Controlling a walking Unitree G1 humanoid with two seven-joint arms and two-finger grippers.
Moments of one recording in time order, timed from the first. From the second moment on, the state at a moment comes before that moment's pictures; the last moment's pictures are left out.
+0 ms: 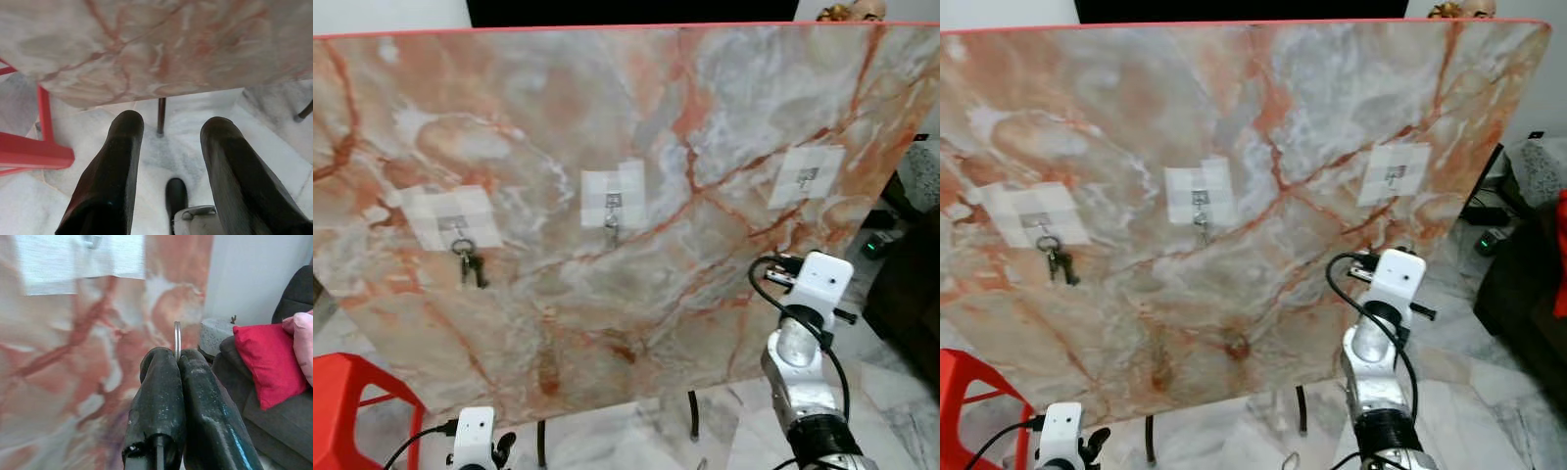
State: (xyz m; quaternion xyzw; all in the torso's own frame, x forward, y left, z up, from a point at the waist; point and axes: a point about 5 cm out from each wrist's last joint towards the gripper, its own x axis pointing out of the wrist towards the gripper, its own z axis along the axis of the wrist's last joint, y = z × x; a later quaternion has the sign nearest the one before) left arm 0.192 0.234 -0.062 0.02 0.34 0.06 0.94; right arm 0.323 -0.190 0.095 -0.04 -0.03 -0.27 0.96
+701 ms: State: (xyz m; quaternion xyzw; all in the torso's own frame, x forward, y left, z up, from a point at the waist) left arm 0.193 0.230 -0.062 0.02 0.34 0.06 0.94; right arm 0.345 -0.196 0.128 -0.11 -0.07 -0.25 0.96
